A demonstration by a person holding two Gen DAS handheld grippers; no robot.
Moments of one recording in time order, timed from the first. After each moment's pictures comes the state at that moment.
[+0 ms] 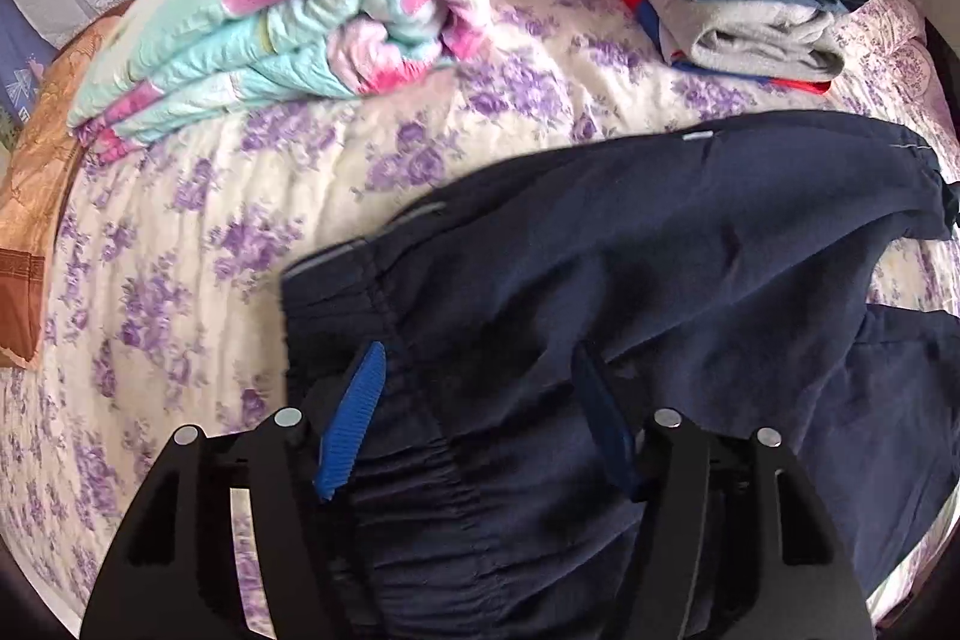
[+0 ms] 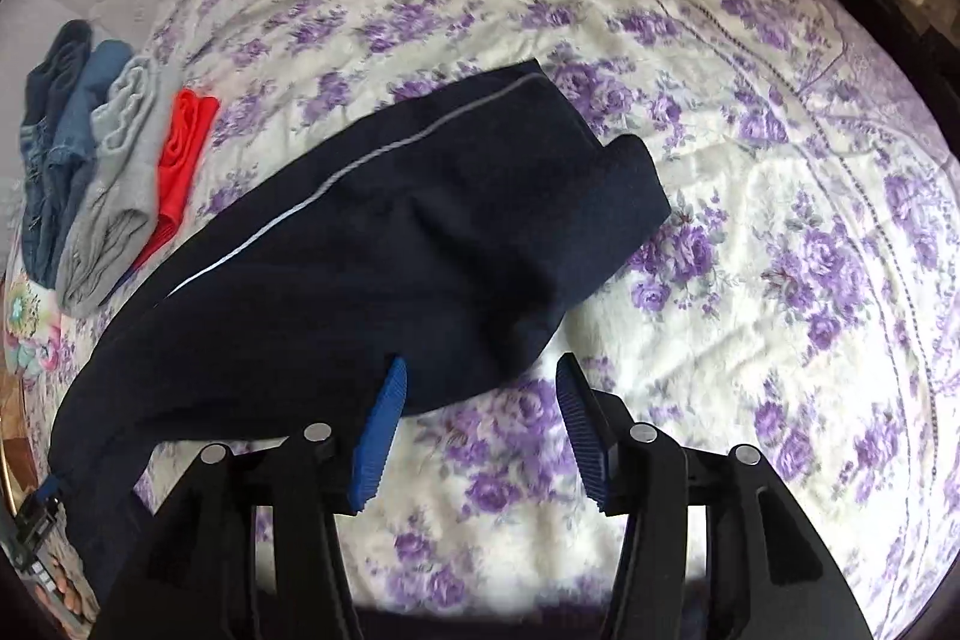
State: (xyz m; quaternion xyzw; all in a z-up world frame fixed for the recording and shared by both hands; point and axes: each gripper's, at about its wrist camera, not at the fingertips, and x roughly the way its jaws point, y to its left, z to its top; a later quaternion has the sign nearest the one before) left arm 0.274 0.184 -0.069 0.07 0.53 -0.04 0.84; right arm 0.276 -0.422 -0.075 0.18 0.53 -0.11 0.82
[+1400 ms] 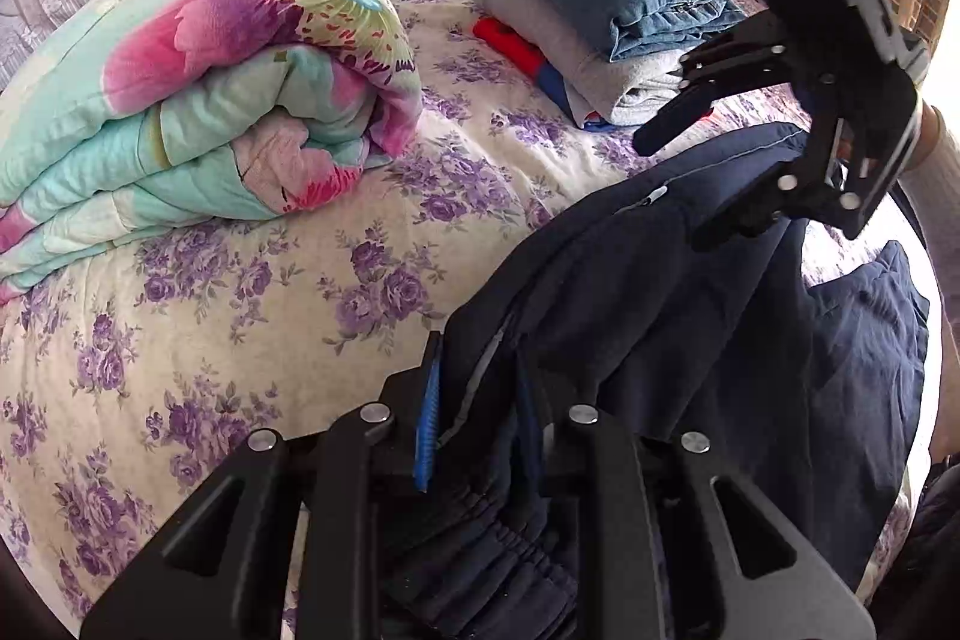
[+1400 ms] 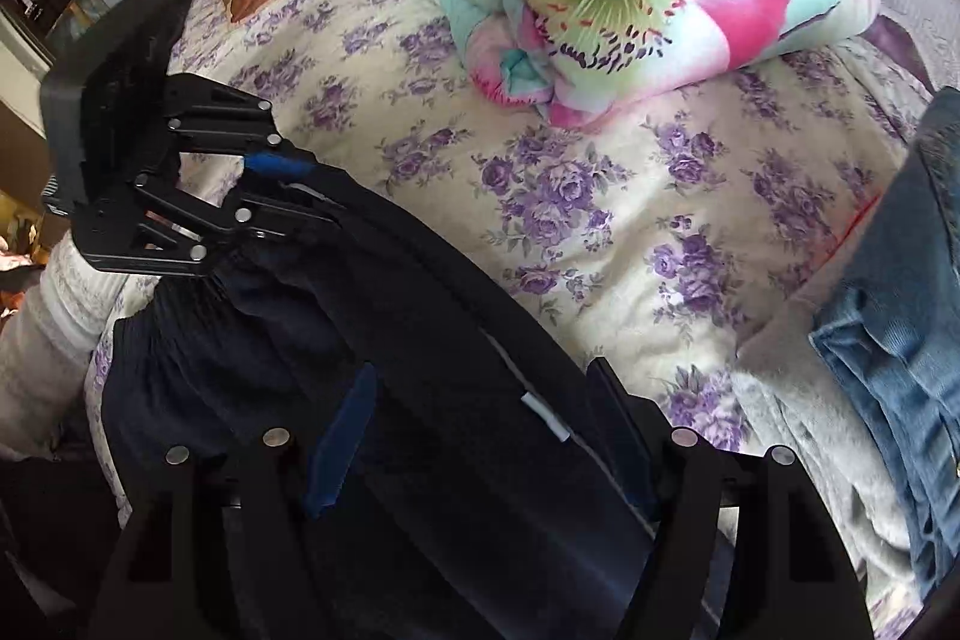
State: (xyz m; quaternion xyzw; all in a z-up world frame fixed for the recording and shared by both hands) left arm 0.321 0.219 -0.084 0.06 0.45 -0.26 0.85; right arm 0.424 0.042 -0.055 -0.23 0.55 0.43 0.68
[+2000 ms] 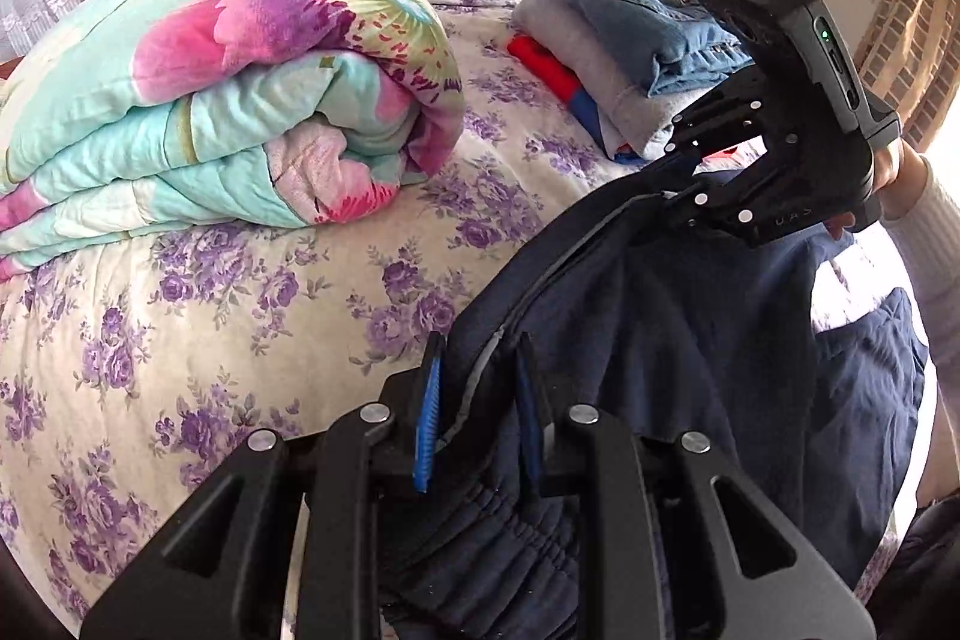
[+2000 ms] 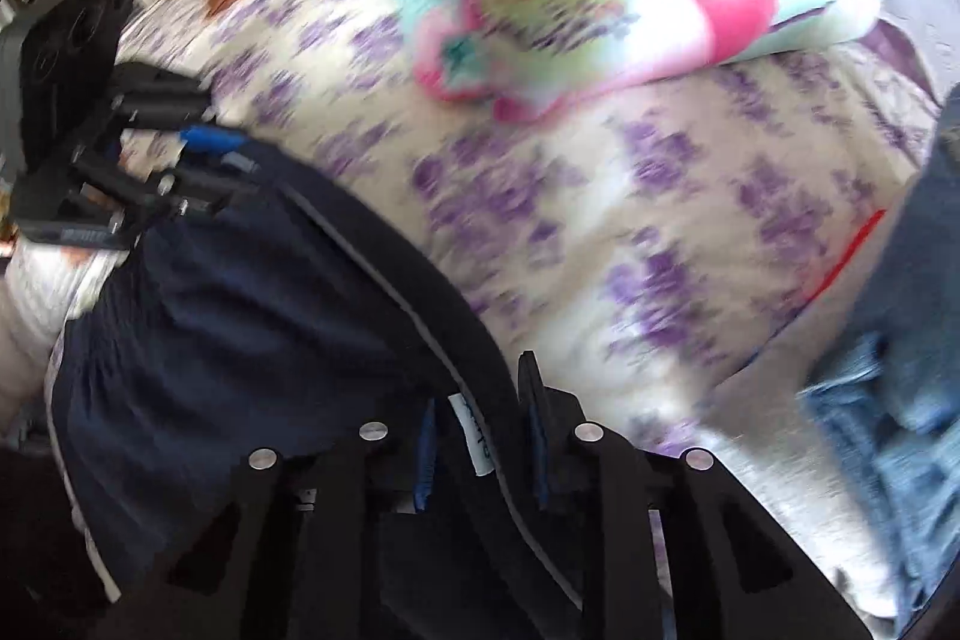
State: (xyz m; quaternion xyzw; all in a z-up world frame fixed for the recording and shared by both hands) left arm 0.337 0.226 -0.082 0.02 0.45 -0.22 0.86; right arm 0.441 0.029 -0.073 -0.24 0.52 0.42 0.71
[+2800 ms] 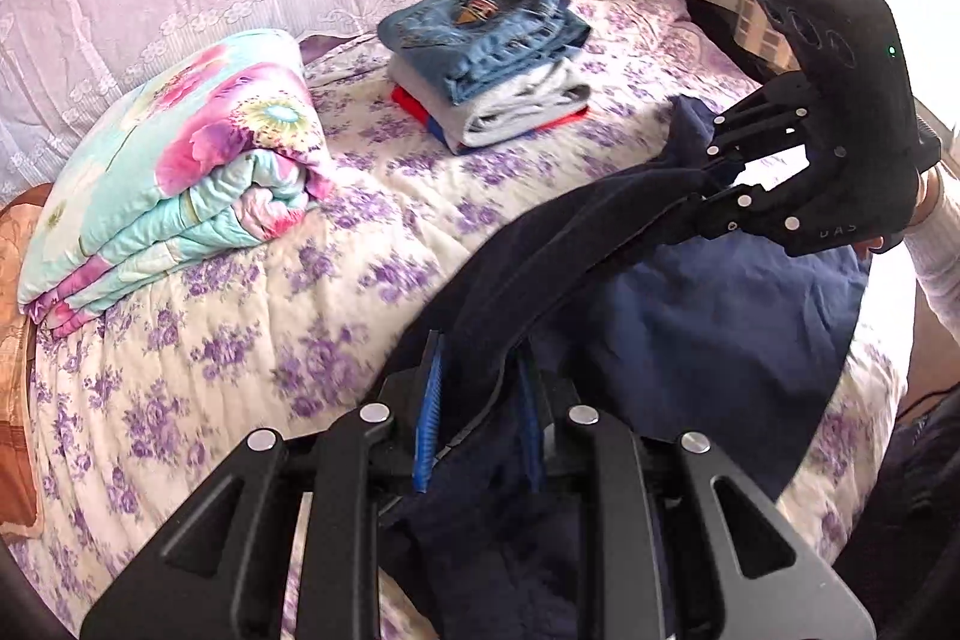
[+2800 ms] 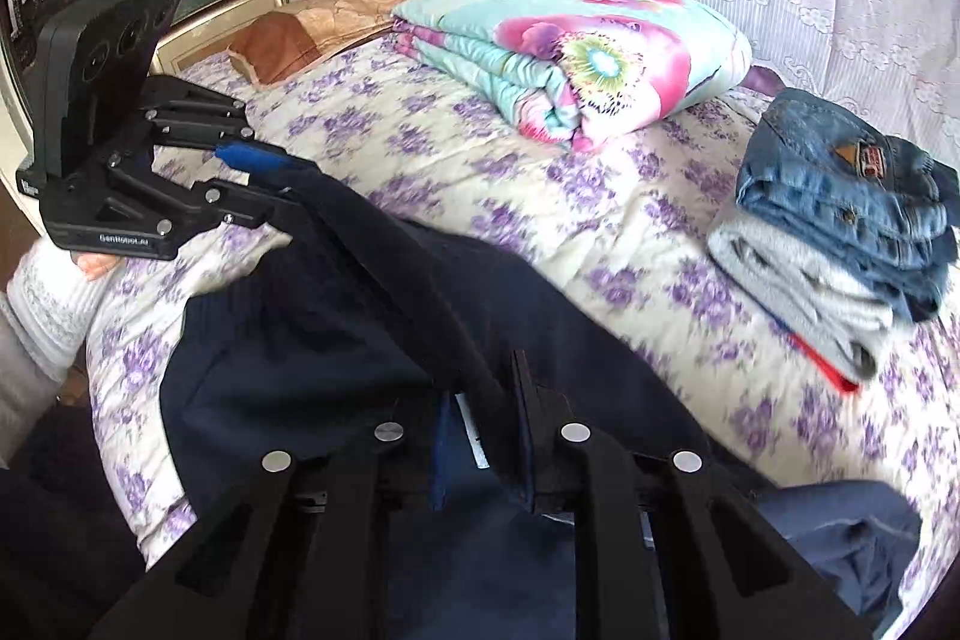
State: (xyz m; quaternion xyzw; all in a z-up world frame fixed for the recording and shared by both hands) left arm 0.164 0.188 -0.011 0.14 0.38 -0.28 0.87; right arm 0.195 -0.015 0.013 -0.19 0.42 0.35 0.81
